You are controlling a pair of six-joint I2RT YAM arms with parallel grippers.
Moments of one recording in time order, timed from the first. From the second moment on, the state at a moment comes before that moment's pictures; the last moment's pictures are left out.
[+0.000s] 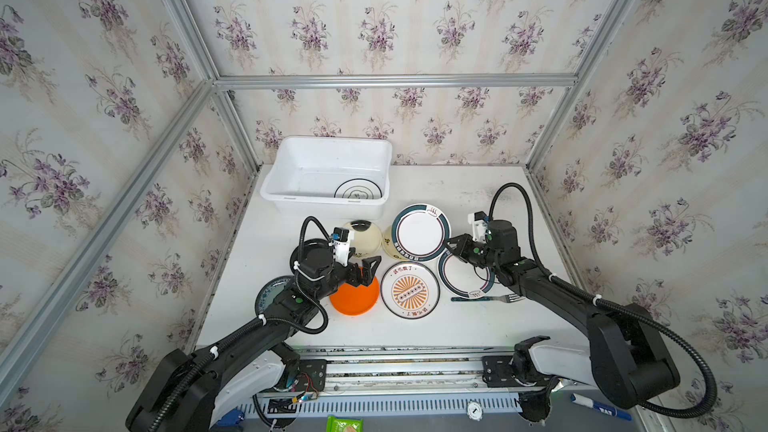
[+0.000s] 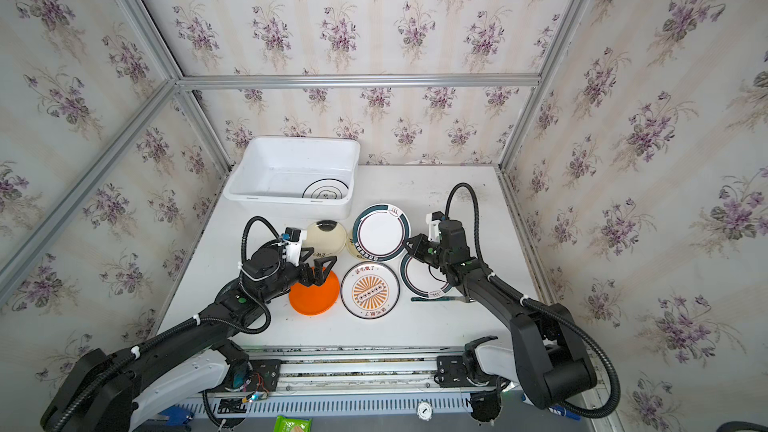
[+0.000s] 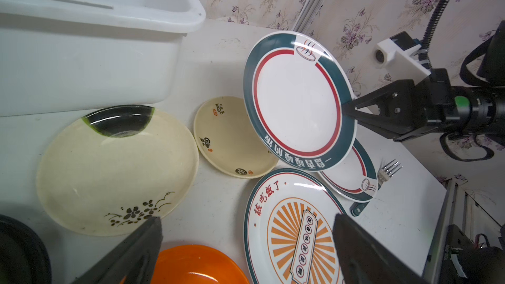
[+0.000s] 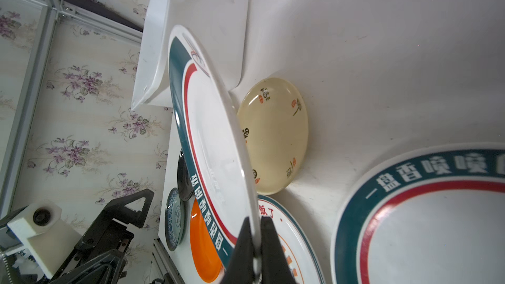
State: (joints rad) left arm -0.54 1.00 0.36 0.28 0.16 -0.34; right arm 0.28 1.27 0.54 0.17 -0.50 0.80
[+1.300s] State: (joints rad) left arm -0.48 1.18 0.45 0.34 0.30 -0.32; right arm 0.46 1.47 0.50 0.64 -0.52 0.90
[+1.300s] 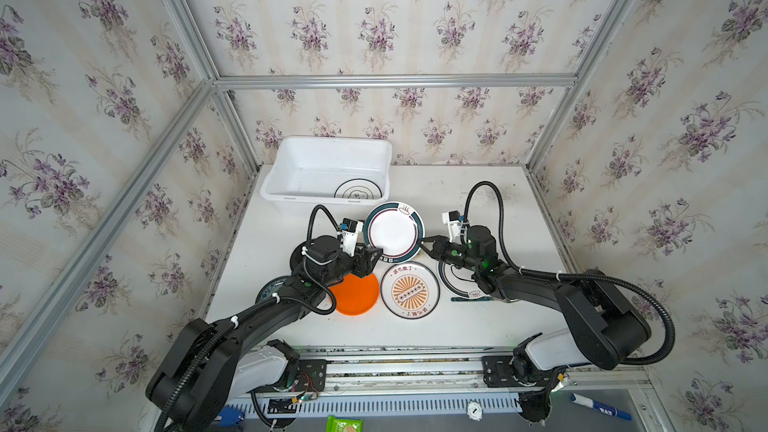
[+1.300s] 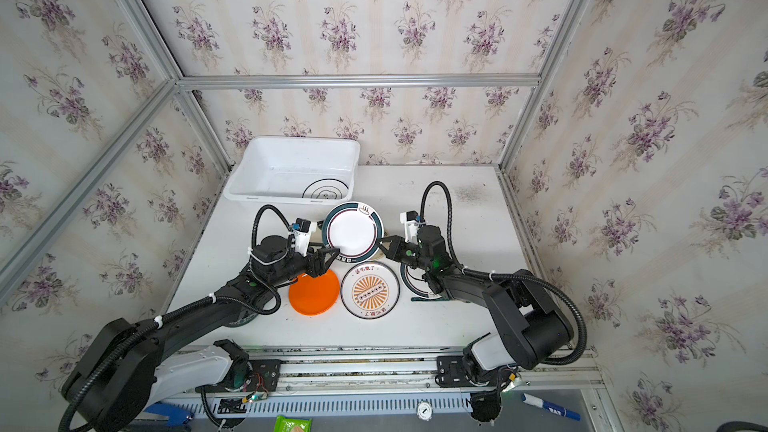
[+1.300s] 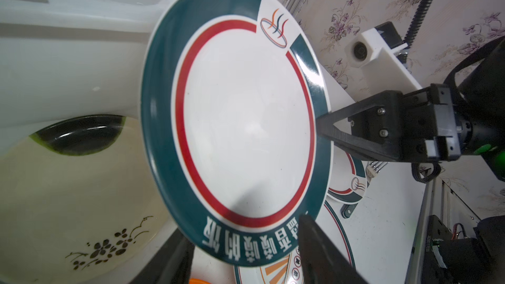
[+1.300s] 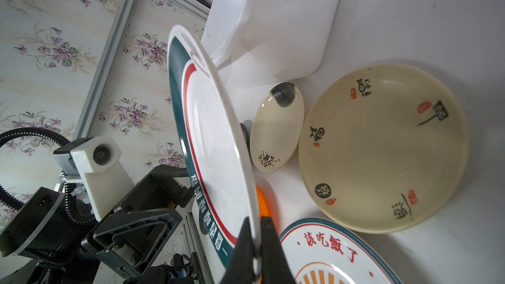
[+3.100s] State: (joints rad) left arm -0.36 1.24 0.45 0.41 0.44 -0.51; right arm 0.47 1.28 0.59 0.27 -0.38 0.65
